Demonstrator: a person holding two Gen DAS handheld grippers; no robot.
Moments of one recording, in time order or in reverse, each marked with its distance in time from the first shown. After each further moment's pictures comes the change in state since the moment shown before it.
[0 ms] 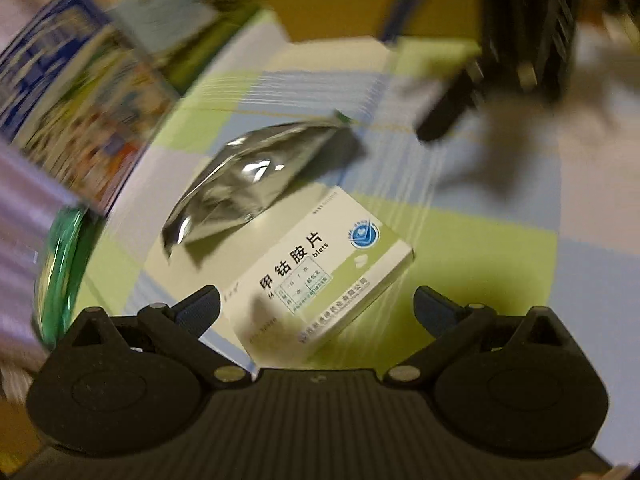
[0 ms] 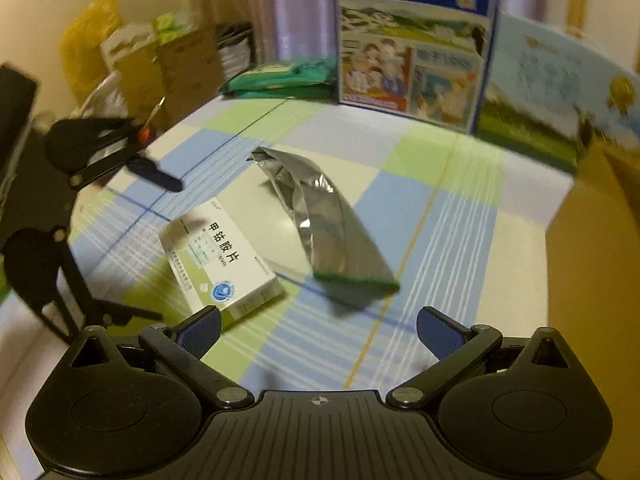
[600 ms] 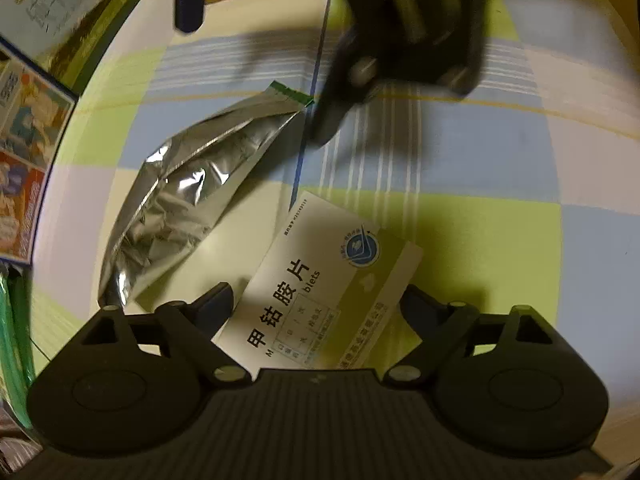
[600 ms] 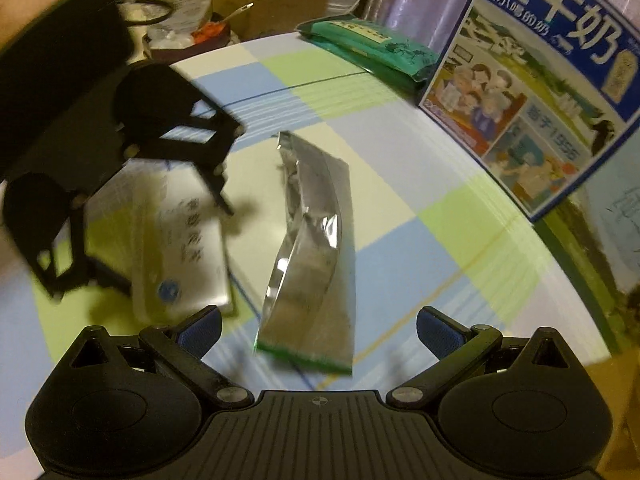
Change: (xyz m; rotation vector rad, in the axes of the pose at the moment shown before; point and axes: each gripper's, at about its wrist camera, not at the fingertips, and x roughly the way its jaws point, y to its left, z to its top) left arm 0.057 0.022 0.026 0.139 0.142 -0.243; right arm 0.072 -0.005 0.056 -0.400 0.159 0.056
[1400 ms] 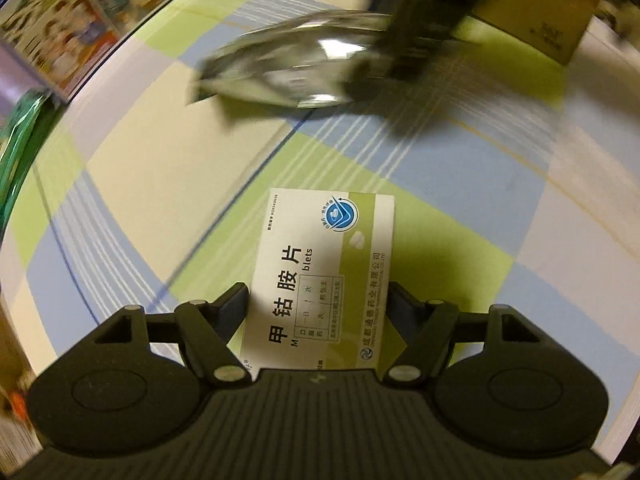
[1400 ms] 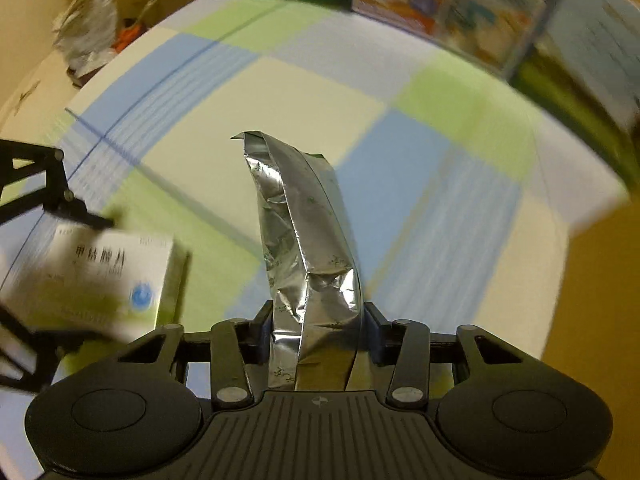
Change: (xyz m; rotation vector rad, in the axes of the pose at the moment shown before) left arm -0.018 -0.051 -0.015 -0.517 0.013 0.097; right arm -0.014 0.012 -0.053 0.392 0.166 -0.020
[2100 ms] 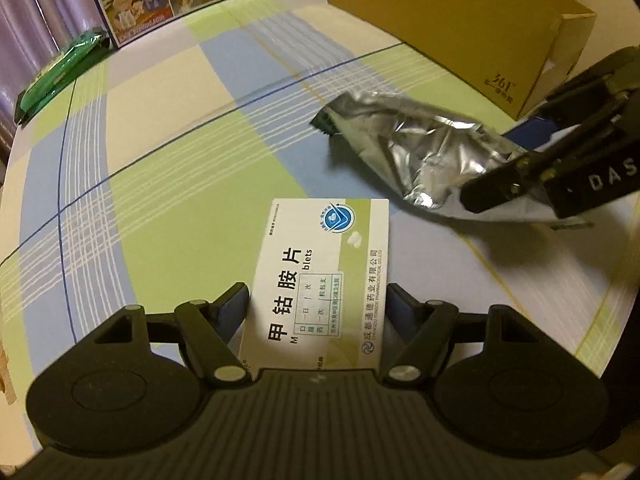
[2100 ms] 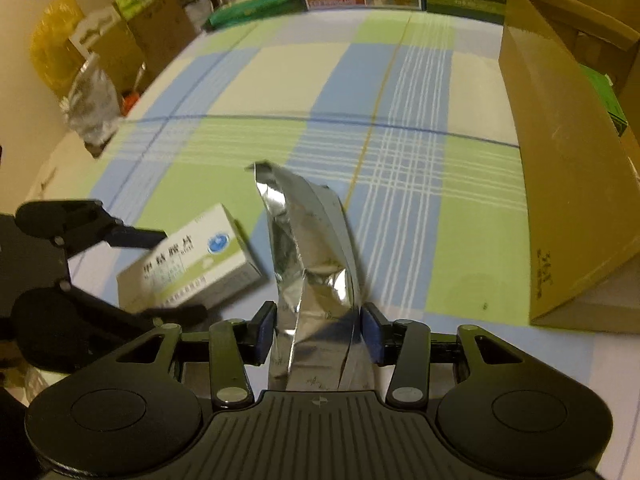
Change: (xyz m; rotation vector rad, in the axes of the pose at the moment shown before) left arm -0.045 -0.107 -0.050 -0.330 -0.148 0.030; right arm -0.077 0.041 -0.149 0.287 -0.173 0.130
